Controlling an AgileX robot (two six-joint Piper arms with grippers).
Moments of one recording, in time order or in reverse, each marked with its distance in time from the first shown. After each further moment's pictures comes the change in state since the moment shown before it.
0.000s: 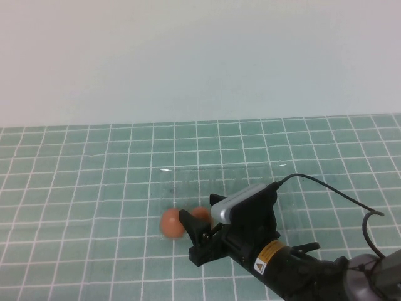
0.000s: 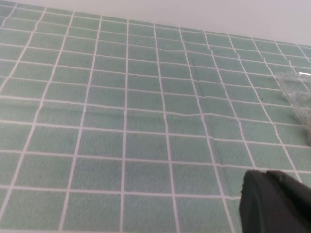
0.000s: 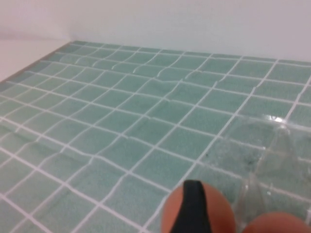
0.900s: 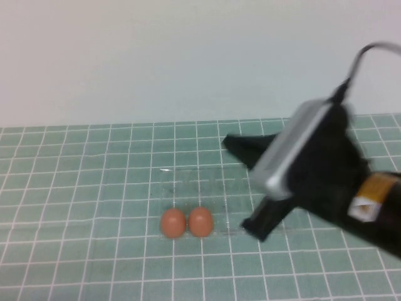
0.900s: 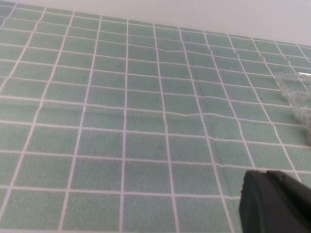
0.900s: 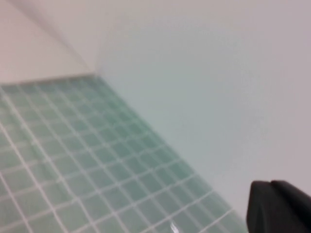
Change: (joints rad) right arm 0.000 -0.739 0.003 0.023 0.709 -0.624; left arm 0.000 0.000 0.000 0.000 0.000 0.000
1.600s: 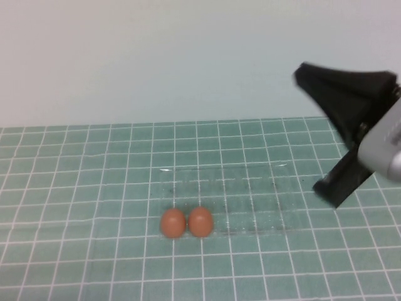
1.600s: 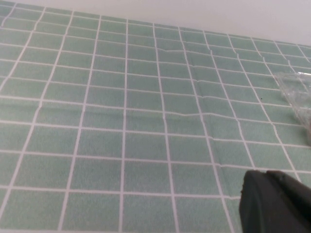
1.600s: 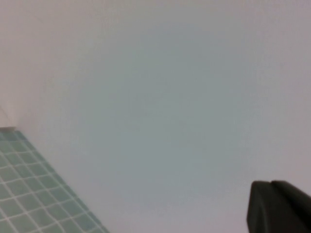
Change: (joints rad) right arm 0.000 -0.282 0.004 0.337 0.007 -0.496; left arm 0.000 0.000 0.000 0.000 0.000 0.000
